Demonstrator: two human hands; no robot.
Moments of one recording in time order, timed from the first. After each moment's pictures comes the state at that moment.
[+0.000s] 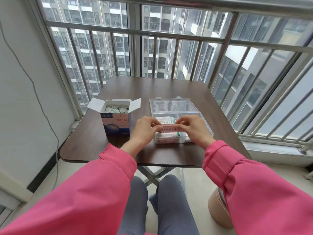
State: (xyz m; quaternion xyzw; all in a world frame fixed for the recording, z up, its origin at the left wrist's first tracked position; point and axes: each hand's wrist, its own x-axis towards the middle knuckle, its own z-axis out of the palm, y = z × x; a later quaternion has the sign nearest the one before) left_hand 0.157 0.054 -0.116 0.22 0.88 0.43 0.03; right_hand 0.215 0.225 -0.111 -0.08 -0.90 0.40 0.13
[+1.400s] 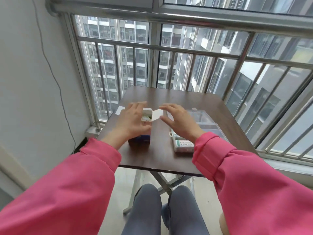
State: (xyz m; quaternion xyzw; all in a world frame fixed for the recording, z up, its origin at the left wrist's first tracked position) left_hand 0.122 -0.045 -0.070 0.27 0.93 0.19 -0.14; right_hand 0.177 0.127 -0.053 0.08 -0.96 0.20 0.17
